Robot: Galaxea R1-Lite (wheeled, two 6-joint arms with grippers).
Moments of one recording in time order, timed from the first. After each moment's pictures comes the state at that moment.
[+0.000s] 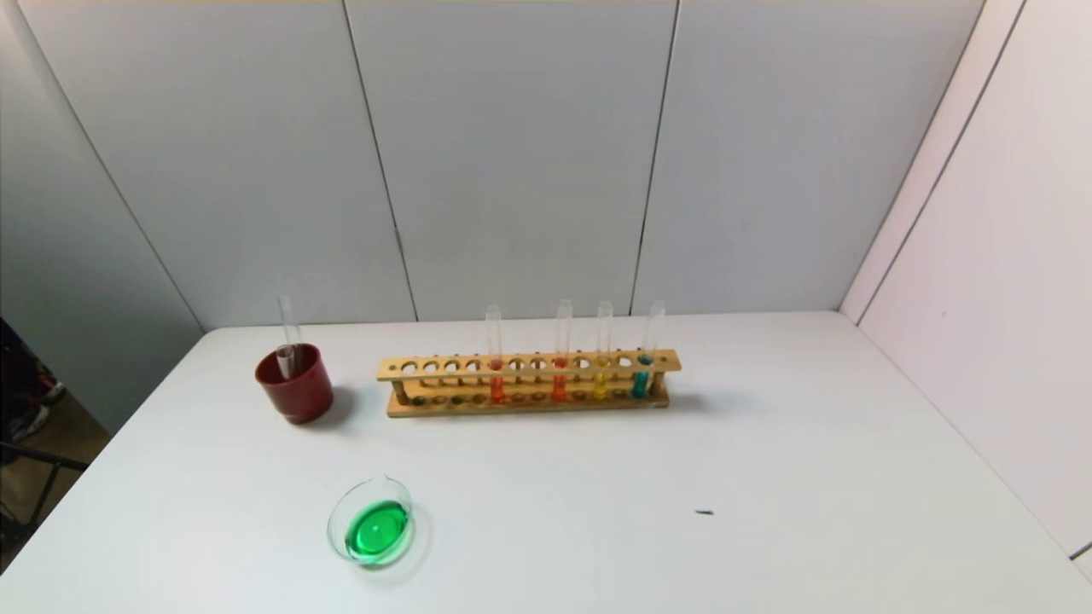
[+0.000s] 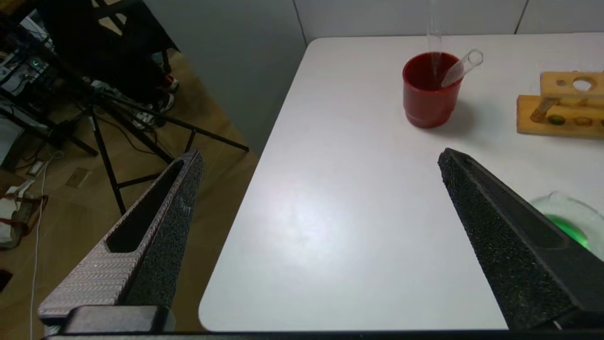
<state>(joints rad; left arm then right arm) -0.05 0.65 -0.65 0.23 0.46 0.09 0.00 0.00 -0.02 0.04 -0.01 0.02</state>
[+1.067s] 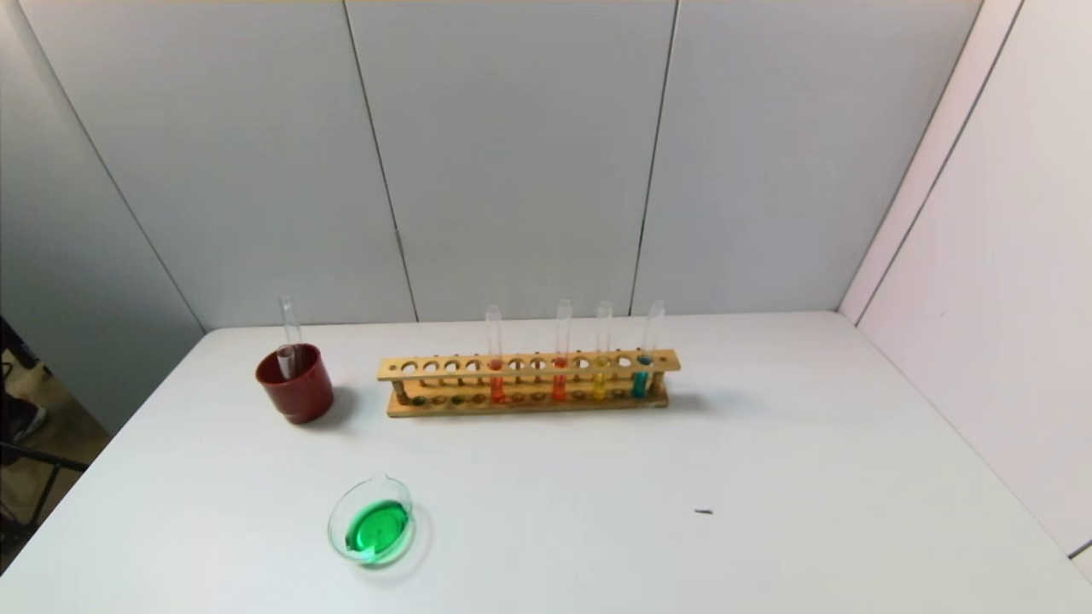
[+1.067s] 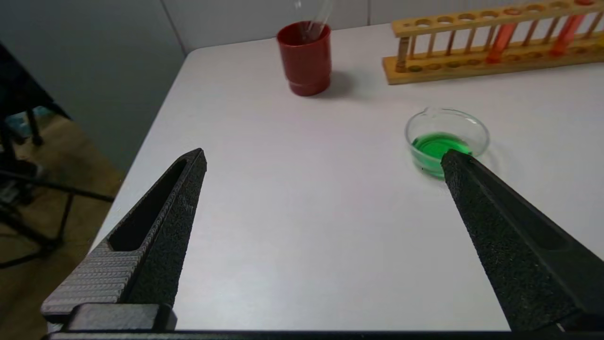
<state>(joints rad) 0.00 0.00 -0.09 0.11 0.04 0.08 0.00 0.00 -0.02 0.04 -0.01 0.02</state>
